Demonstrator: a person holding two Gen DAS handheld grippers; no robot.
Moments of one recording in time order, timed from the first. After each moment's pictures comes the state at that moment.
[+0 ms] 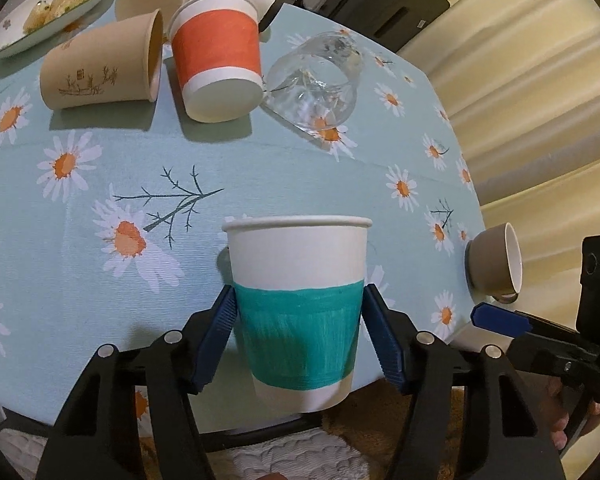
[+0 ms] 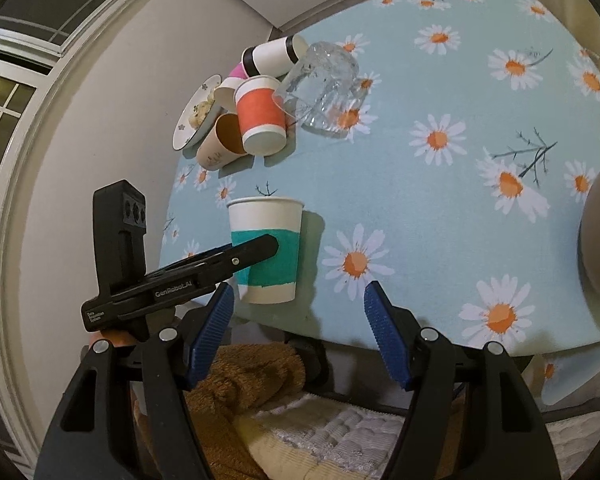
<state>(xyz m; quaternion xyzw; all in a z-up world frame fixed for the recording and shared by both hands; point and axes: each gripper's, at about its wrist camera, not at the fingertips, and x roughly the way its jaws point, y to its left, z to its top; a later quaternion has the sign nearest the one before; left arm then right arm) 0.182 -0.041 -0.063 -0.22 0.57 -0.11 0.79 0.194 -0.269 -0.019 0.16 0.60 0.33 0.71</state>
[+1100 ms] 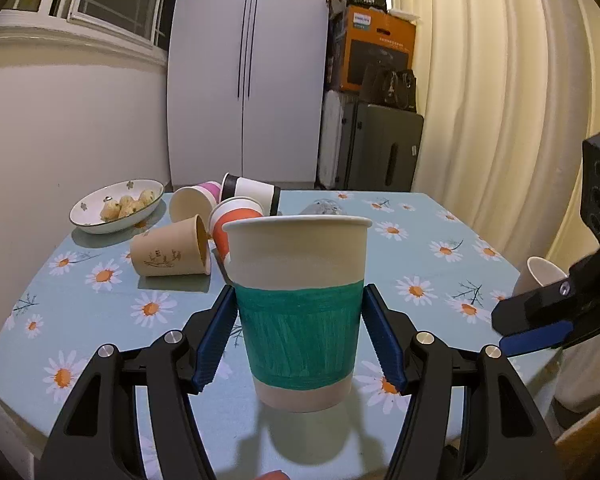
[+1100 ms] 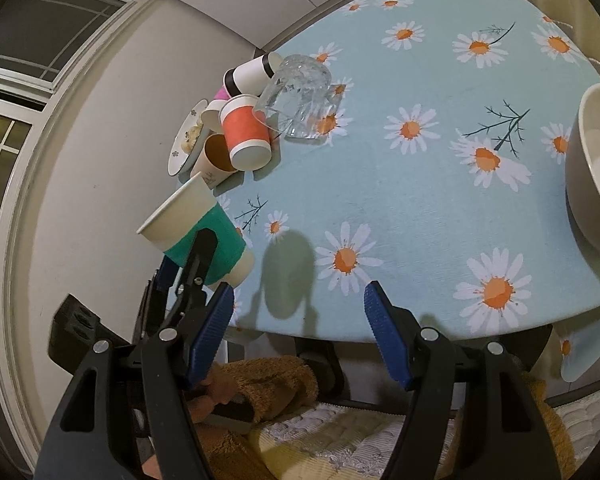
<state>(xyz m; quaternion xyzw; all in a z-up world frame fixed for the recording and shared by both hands) 0.104 -0.098 -0.030 -0.03 0.24 0.03 0.97 0.181 -0.289 -0.026 0.22 0.59 0.30 0.72</state>
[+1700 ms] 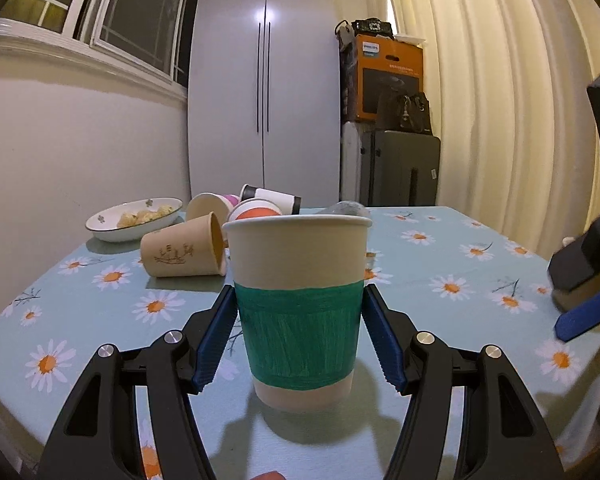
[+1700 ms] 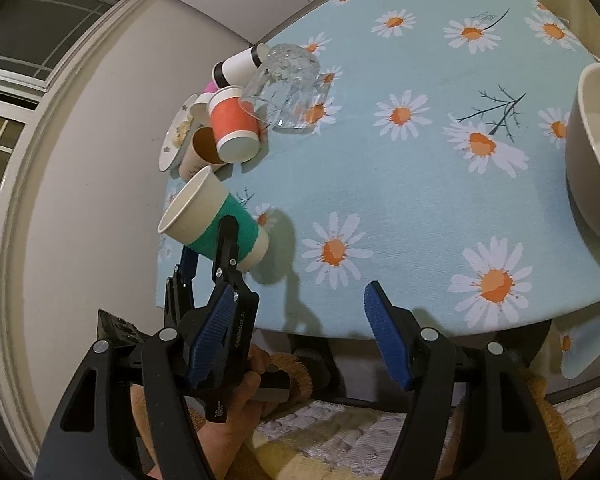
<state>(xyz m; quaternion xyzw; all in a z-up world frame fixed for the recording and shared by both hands) 0.099 -0.103 -0.083 0.00 0.17 0.07 0.98 0.177 -0.286 -0.041 0.21 0.60 0.29 0.72</state>
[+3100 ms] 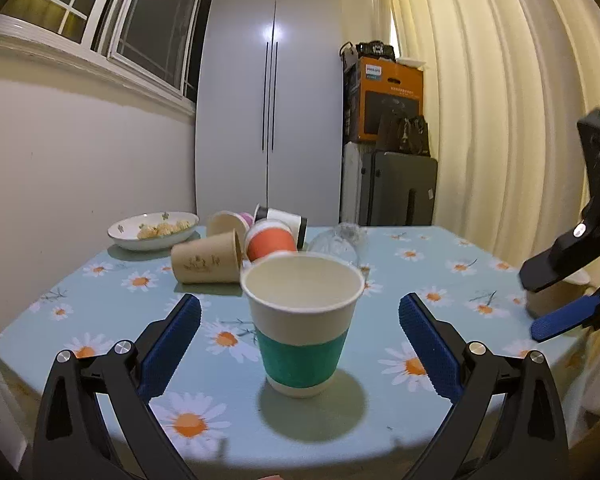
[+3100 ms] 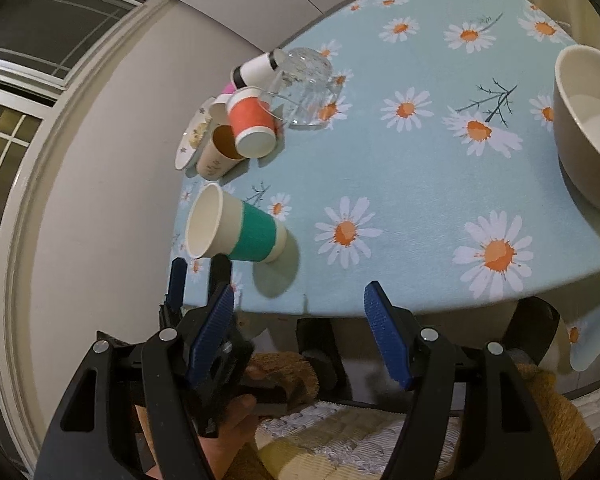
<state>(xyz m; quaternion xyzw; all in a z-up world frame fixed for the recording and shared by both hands) 0.042 -0.096 -0.054 -0.02 0.13 0.07 0.99 0.142 -0.292 -0.029 0.23 0.56 0.31 0.73</state>
